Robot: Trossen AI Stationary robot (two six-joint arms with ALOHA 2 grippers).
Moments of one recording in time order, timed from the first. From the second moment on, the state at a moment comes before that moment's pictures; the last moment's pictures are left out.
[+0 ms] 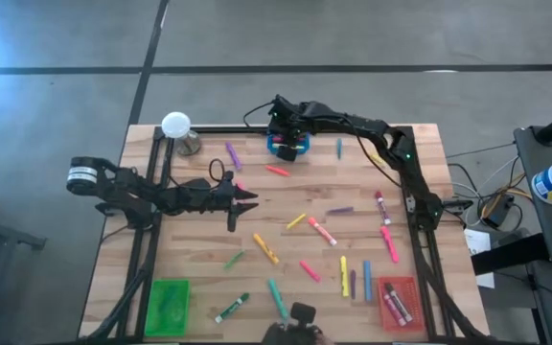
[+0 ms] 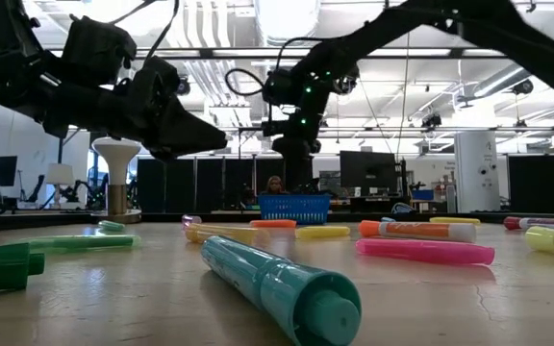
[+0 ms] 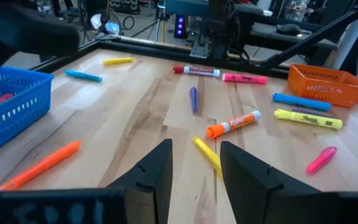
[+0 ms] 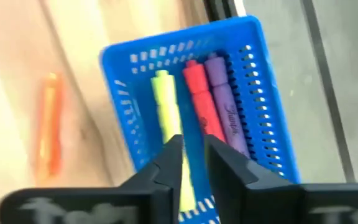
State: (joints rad) left arm 0.10 1.42 0.26 1.02 -0.02 -0.13; right arm -0.50 2.23 1.94 -0.83 0.12 -0.26
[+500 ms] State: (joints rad) left arm 0.10 1.41 0.28 0.91 -0.02 -0.19; right arm -0.35 1.60 0.92 0.22 0.04 -0.04
